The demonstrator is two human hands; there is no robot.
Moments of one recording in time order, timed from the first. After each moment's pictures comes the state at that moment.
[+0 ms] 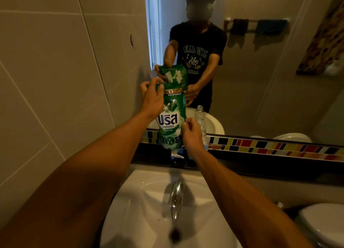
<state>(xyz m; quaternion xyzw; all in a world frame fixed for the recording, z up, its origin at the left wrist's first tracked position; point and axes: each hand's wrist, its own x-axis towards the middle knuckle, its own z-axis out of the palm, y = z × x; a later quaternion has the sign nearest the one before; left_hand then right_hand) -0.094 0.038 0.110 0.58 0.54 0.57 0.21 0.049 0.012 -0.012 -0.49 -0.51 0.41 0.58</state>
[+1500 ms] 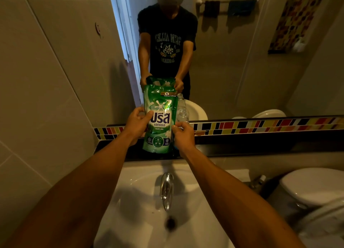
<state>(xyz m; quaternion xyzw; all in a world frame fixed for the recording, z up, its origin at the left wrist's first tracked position) -0.091 0.026 0.010 0.50 0.54 0.46 0.50 0.072 -0.001 -0.044 -0.57 -0.37 0.46 0.57</state>
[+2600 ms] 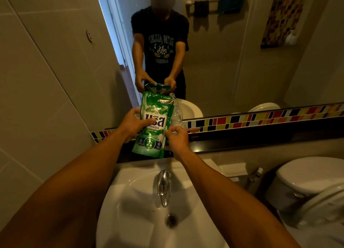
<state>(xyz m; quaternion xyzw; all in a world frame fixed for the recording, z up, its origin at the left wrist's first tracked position) -0.076 0.002 0.042 0.54 0.58 0.36 0.48 0.076 -0.011 -0.066 -0.53 -0.32 0.53 0.57</state>
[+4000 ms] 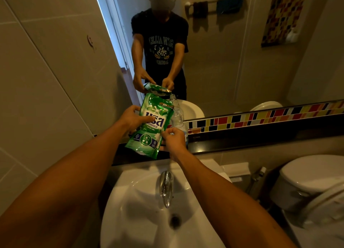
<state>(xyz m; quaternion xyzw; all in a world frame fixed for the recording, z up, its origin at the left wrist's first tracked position) -0.077 0.011 0.066 0.58 0.64 0.30 0.41 0.063 -0.013 -0.063 -0.49 -0.30 0.60 0.57</state>
